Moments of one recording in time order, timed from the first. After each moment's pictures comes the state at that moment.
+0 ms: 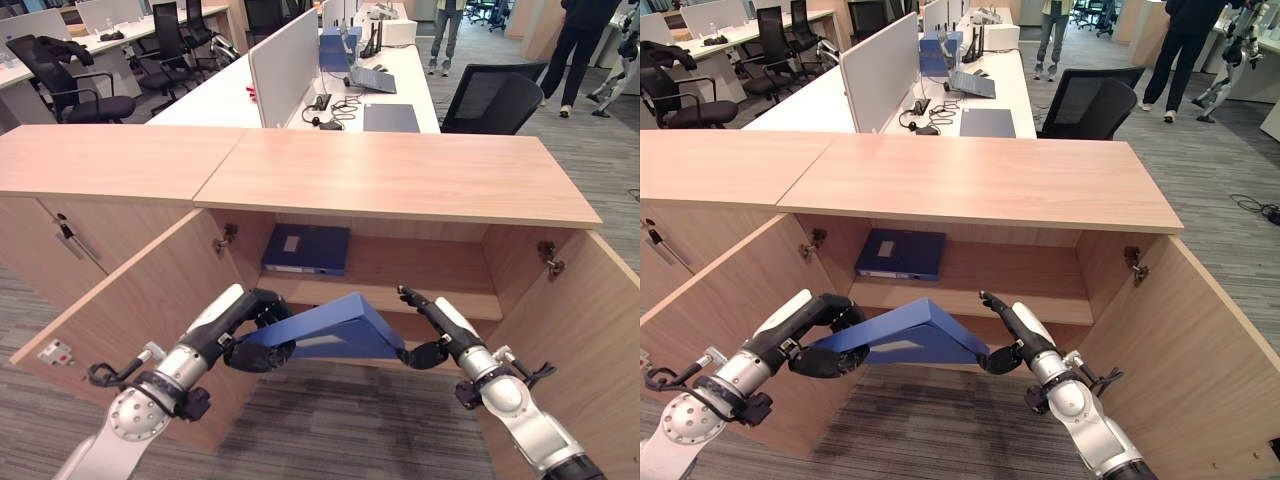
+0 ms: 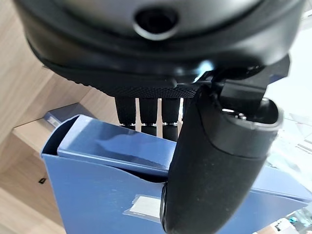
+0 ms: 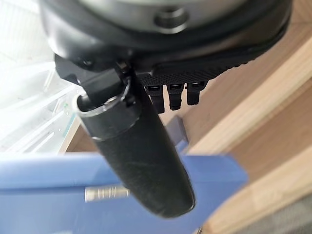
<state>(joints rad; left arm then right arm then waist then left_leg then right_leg) 0.24 0.81 -0.06 -0.32 -0.06 -0.07 -0.16 -0.01 -0.54 0.36 0.08 -0.04 -0.02 0.04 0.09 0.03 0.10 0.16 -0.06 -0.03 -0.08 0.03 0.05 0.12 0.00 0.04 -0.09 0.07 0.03</state>
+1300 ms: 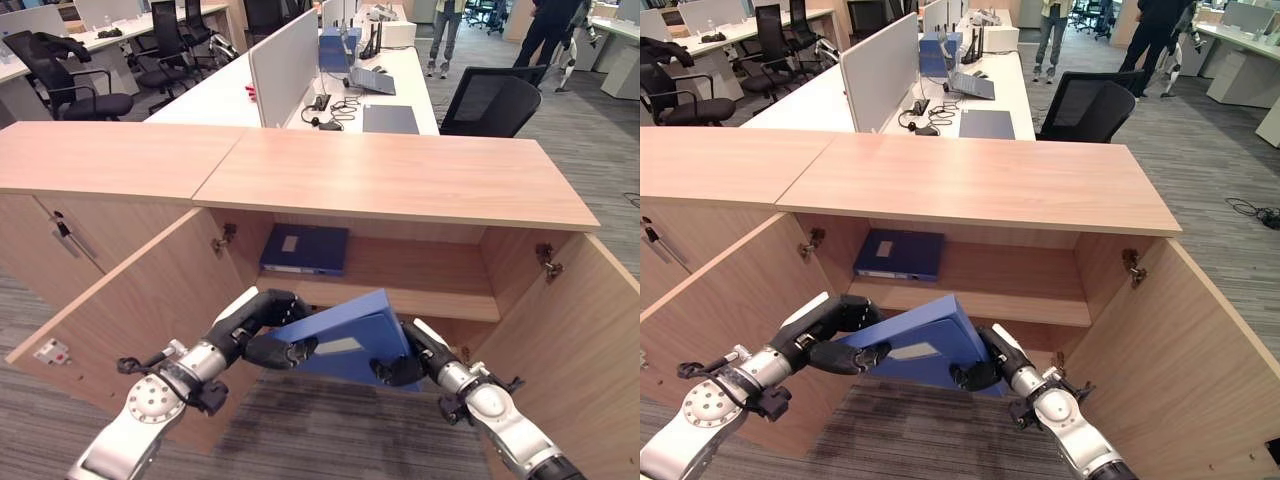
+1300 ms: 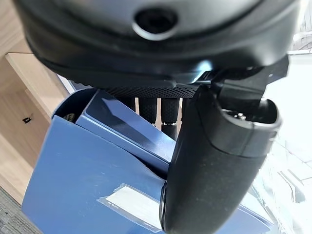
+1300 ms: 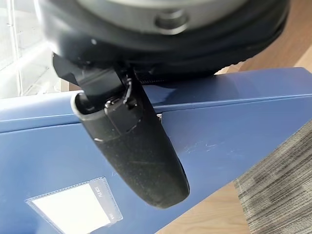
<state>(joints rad) 0.17 0.80 -0.16 -0.25 -0.37 0.00 -0.23 -0.03 -0.48 0.43 0.20 0.18 -0.04 0.14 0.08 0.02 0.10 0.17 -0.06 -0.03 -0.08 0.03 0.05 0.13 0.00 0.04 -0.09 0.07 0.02</state>
